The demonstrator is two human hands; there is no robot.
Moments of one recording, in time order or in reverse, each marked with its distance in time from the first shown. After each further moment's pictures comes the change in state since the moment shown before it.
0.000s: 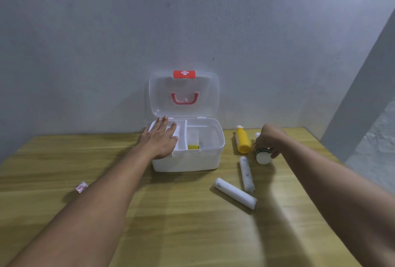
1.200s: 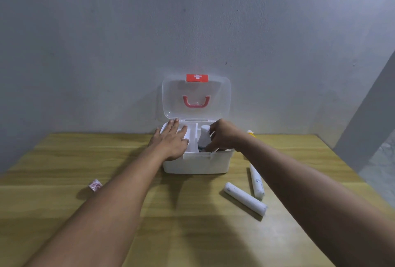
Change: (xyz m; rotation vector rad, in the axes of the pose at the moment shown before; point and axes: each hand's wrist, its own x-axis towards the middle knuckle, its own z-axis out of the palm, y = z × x) left_hand -0.002 0.001 -0.001 -0.014 0.009 0.000; right_hand -0.059 -0.114 0.029 0.193 -0.197 -0.573
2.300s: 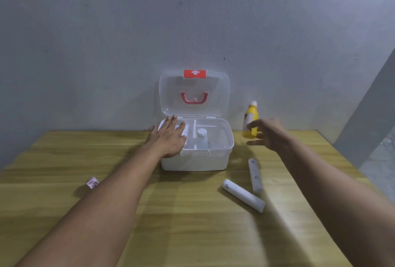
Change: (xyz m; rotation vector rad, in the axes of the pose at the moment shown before) left_hand 0.001 -0.001 0.001 0.016 0.002 0.001; right_hand -0.001 0.095 -0.046 0.917 0.368 0.383
